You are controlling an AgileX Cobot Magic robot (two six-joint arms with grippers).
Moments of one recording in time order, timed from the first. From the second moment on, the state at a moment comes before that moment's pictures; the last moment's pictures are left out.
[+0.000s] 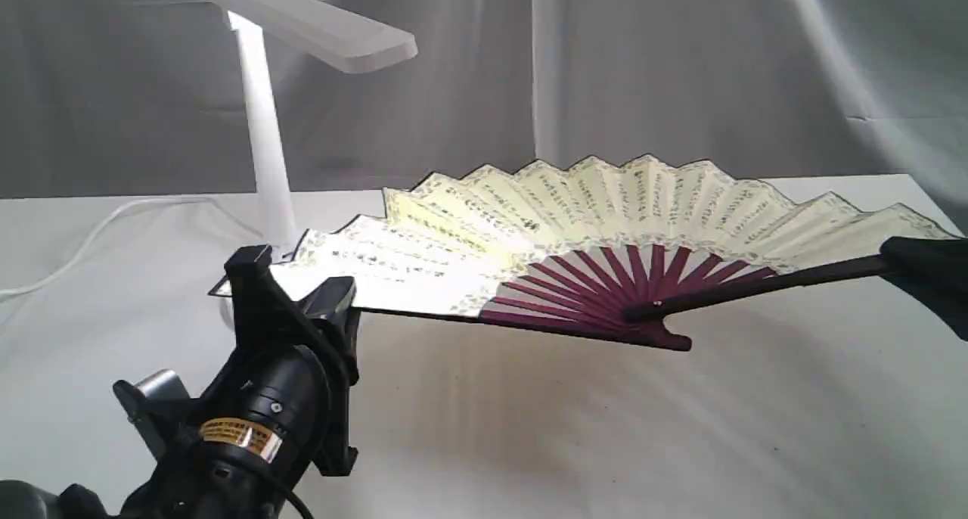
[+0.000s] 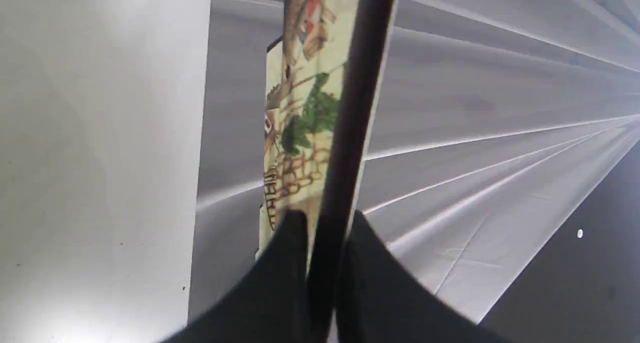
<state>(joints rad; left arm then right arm) -0.82 1.88 -0.58 -0.72 -1.16 -1.58 -0.56 1.87 -0.75 1.74 1.24 -1.03</state>
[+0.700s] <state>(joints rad) -0.83 1.88 -0.58 -0.71 -1.15 -1.55 -0.58 1.87 -0.75 1.73 1.20 -0.98</state>
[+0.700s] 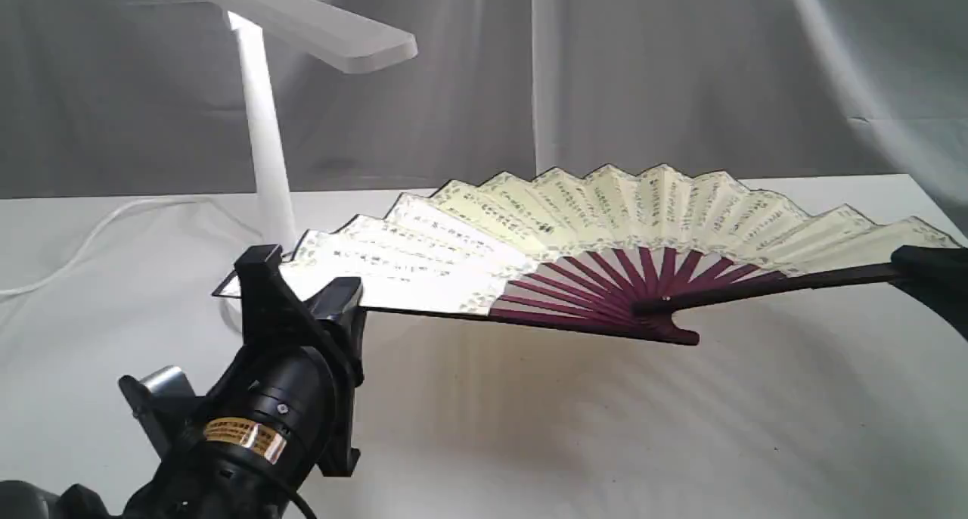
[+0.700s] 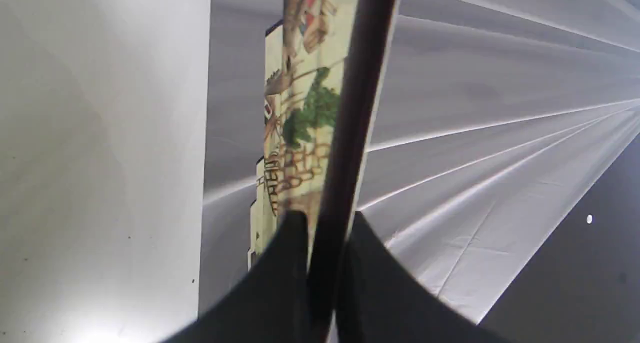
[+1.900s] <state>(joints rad) -0.83 1.56 -0.44 -0.81 -1.12 -1.36 -0.49 1.76 -0.75 1.73 1.30 -0.92</state>
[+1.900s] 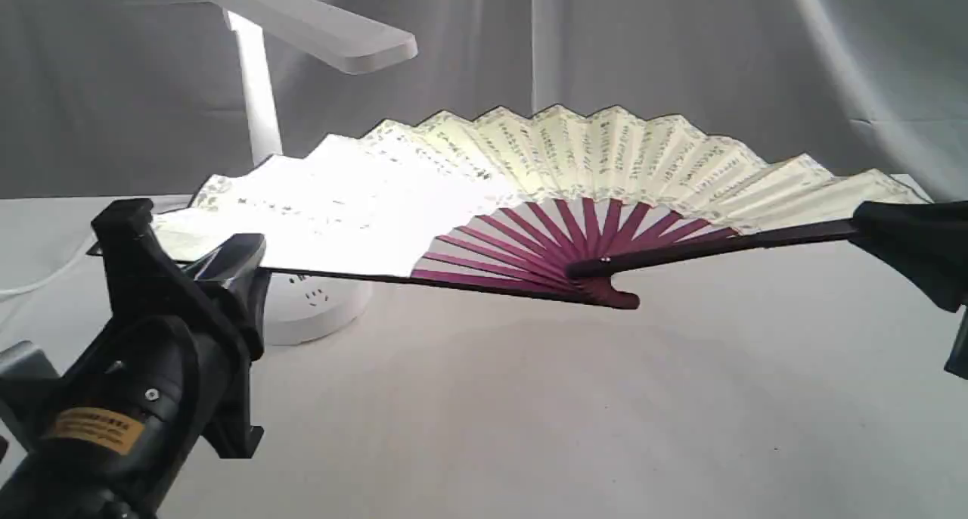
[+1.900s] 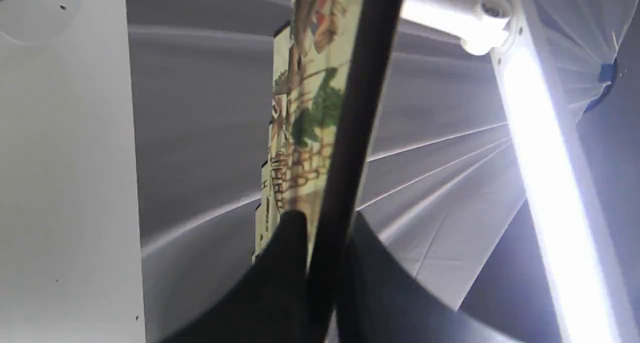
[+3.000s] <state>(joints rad) -0.83 1.21 -0.29 -0.85 -1.10 -1.24 -0.37 1.58 -0.75 1.75 1.27 -0.81</state>
